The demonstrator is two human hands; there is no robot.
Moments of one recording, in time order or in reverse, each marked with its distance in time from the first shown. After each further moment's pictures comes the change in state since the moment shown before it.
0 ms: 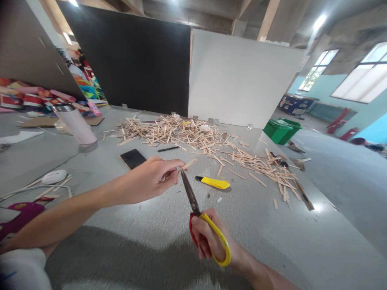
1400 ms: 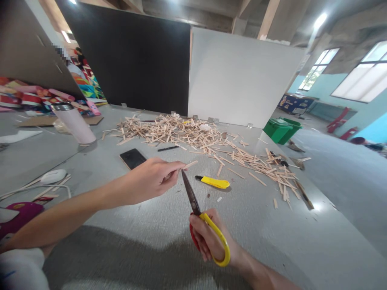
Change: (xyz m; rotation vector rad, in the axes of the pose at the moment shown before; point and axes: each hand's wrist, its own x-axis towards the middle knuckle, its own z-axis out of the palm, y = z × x) left_hand -0.001 -0.010 0.009 0.147 0.007 0.013; right_hand -0.002 0.001 0.000 -0.069 0.012 0.007
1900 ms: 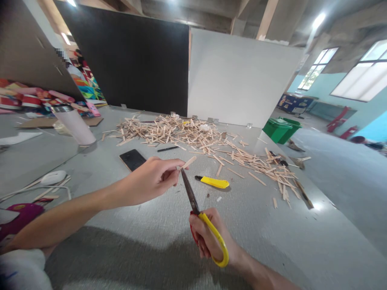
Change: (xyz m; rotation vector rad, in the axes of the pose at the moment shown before) left_hand 0.002 0.007 -0.002 -0.220 0.044 -0.044; right_hand 0.001 -0.016 0.007 -0.044 0.087 0.065
